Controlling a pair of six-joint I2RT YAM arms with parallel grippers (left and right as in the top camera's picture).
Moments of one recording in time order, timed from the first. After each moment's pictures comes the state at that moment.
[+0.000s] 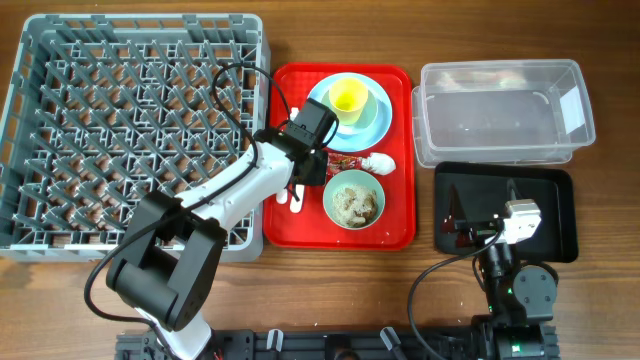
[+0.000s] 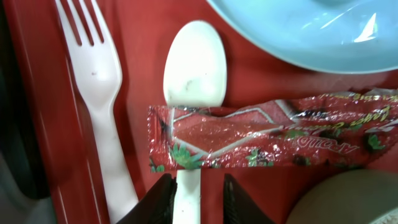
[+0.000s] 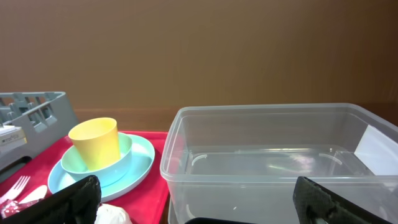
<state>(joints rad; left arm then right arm) -0.57 1.84 1.18 -0.62 -0.08 -0.42 0.04 0.01 0.01 0.00 -0.04 0.05</state>
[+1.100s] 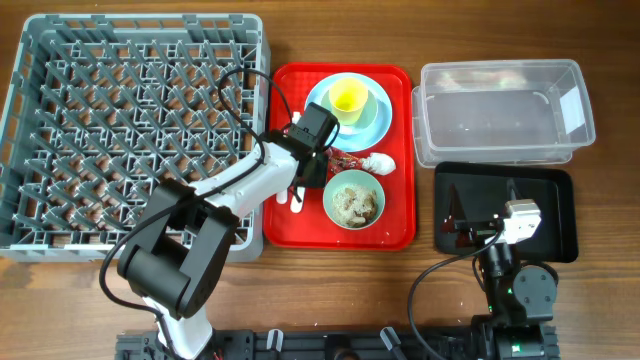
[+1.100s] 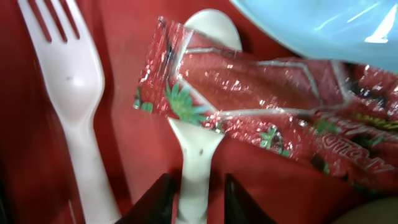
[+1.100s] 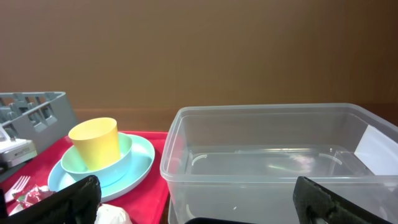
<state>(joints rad) -0.57 1.90 1.16 -0.55 -0.09 -0.42 0.04 0.01 0.01 0.00 -0.04 0.05</state>
